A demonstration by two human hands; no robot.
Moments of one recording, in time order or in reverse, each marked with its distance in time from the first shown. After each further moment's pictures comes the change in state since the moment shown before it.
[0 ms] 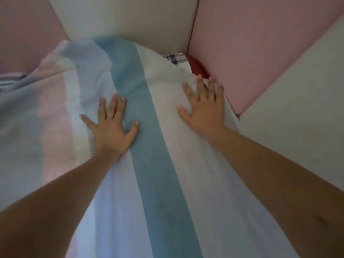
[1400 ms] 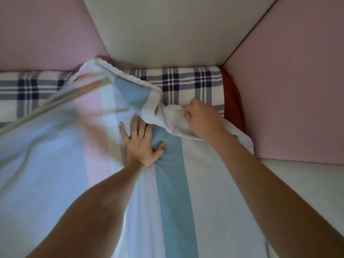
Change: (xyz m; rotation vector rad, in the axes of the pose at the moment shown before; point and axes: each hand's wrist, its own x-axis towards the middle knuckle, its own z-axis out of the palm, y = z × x) left_hand 0.008 0.000 -0.021 -0.020 -0.232 0.011; right_hand 0.084 -0.067 -0.086 0.445 -0.426 -0.153
